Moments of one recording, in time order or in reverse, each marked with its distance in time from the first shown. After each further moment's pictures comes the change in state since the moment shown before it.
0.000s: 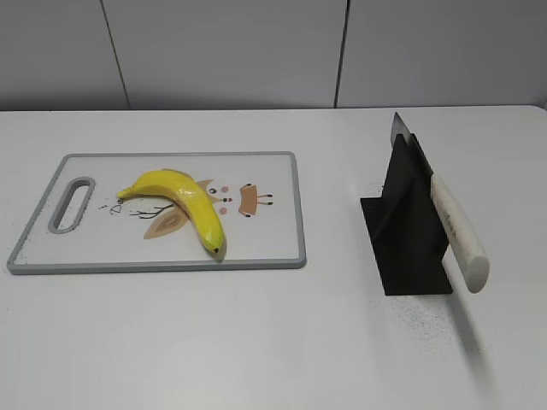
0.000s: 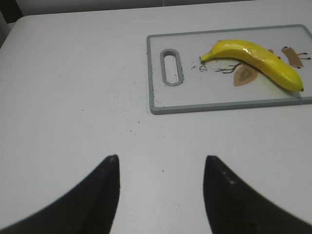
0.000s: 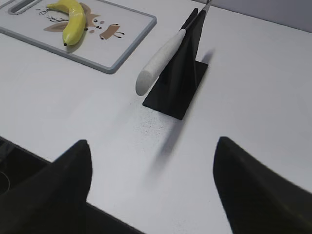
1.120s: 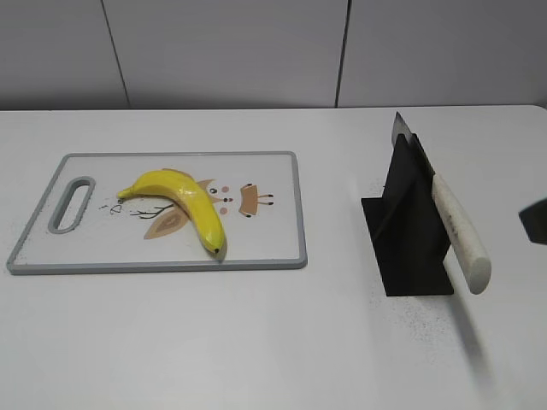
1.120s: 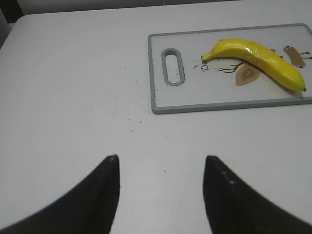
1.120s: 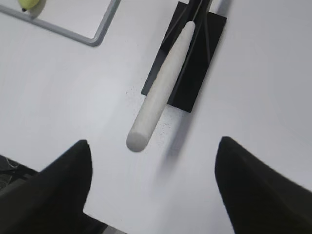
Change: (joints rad) left arm 0.000 0.000 0.000 0.001 0.000 0.000; right arm 0.002 0.953 -0.329 -0.010 -0.140 0.067
